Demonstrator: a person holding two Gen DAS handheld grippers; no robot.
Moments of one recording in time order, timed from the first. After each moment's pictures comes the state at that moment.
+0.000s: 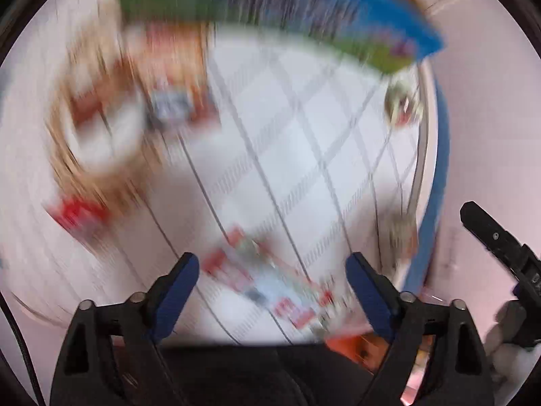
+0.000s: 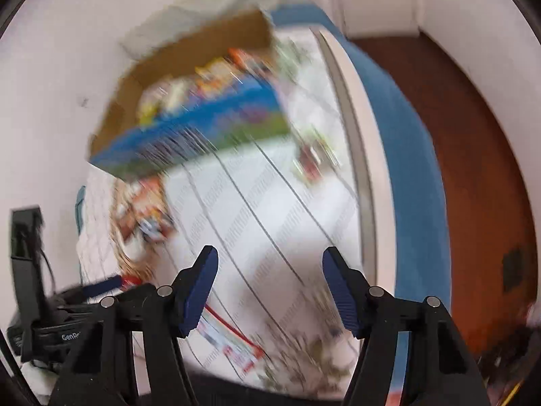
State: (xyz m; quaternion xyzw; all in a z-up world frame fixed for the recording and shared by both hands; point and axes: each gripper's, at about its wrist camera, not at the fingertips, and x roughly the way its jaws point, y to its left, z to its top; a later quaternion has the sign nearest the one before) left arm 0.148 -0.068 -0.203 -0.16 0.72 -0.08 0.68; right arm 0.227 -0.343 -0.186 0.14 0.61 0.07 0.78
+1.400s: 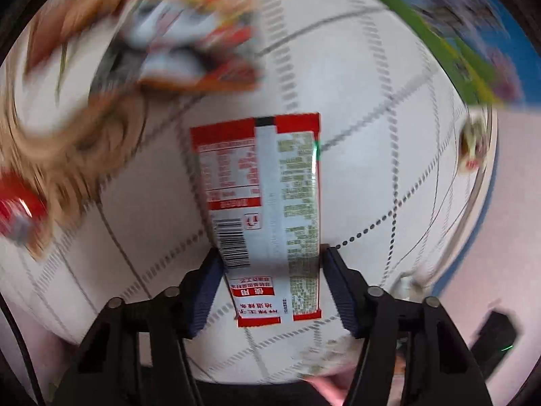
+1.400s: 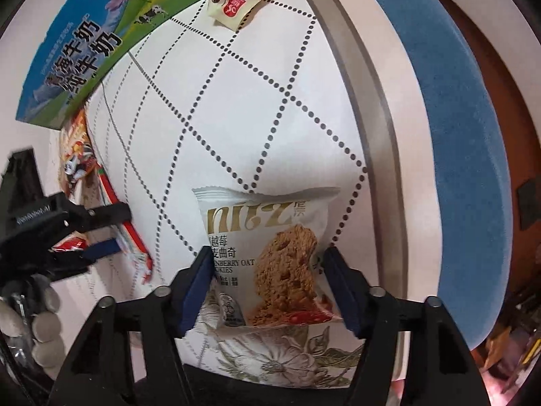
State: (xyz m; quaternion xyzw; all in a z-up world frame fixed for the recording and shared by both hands) left arm 0.169 -0.073 -0.282 -0.18 0.73 -0.02 0.66; right arm 0.180 -0.356 -0.317 0.15 0.68 0.04 0.72
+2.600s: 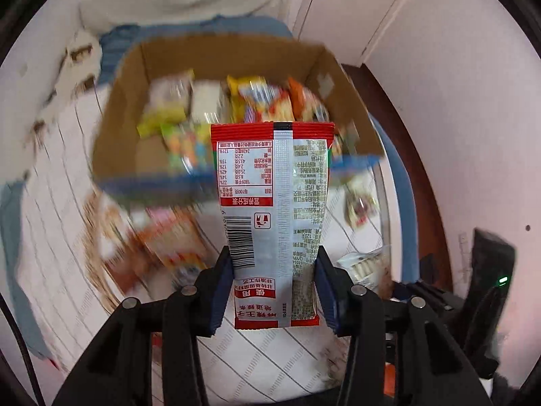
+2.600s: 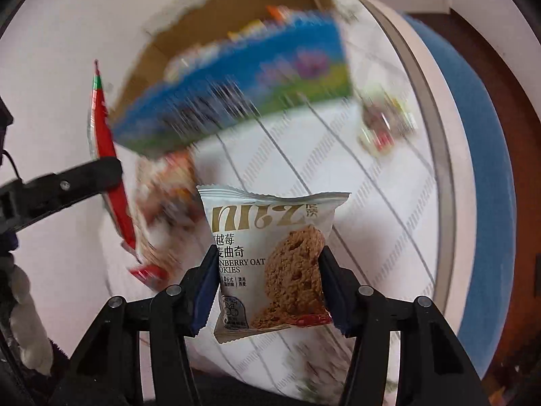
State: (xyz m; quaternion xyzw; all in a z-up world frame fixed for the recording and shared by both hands) left arm 0.259 -0.077 -0.064 -0.03 0.58 -0.12 0.80; right arm 0.263 -0.275 -0.198 0.16 0.59 0.16 0.77
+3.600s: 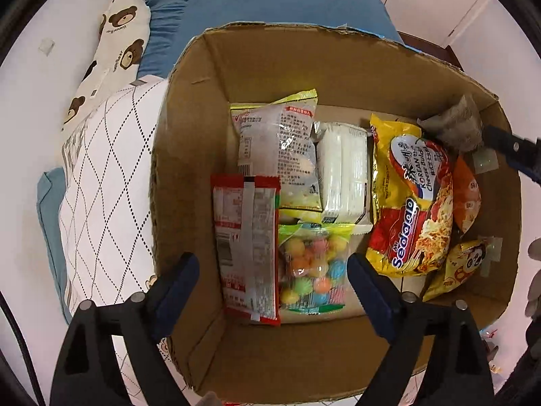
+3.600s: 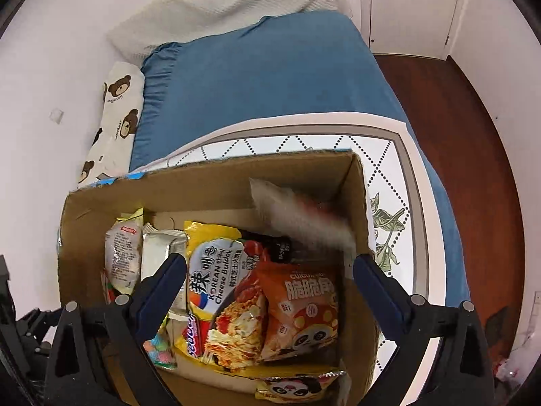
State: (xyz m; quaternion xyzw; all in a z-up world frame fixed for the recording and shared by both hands) left arm 0.436 -0.002 -0.145 0.00 0.68 0.02 0.73; right arm 0.603 -0.241 -0.195 0.06 0.61 0.08 0.79
